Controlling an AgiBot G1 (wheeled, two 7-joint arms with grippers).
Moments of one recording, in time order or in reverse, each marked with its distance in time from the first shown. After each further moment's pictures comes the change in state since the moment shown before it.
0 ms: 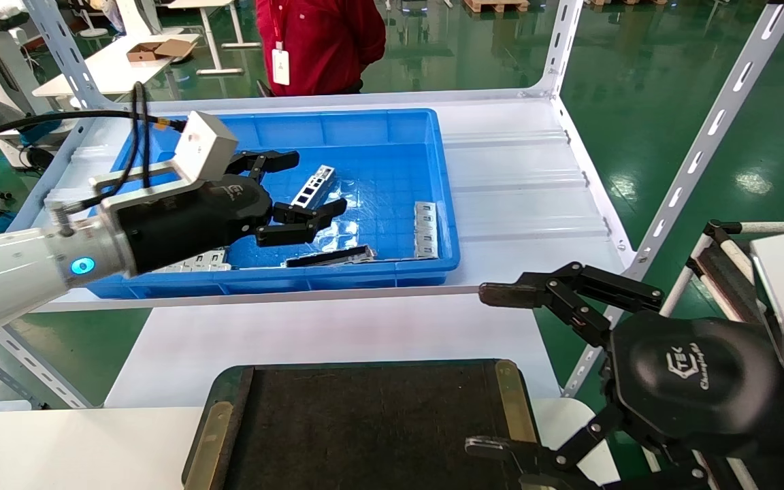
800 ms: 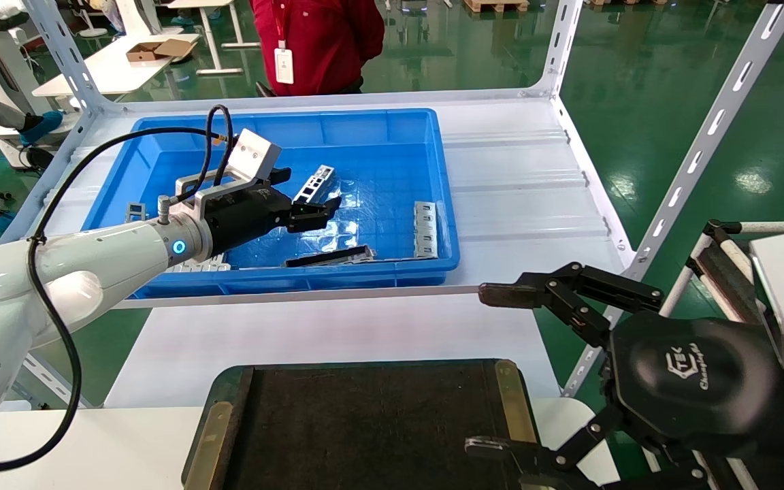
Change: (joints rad) left arm -0.199 0.279 0.008 0.605 0.076 -0.260 0.232; right arm 0.000 0.000 0.000 0.000 0.000 0.000 0.000
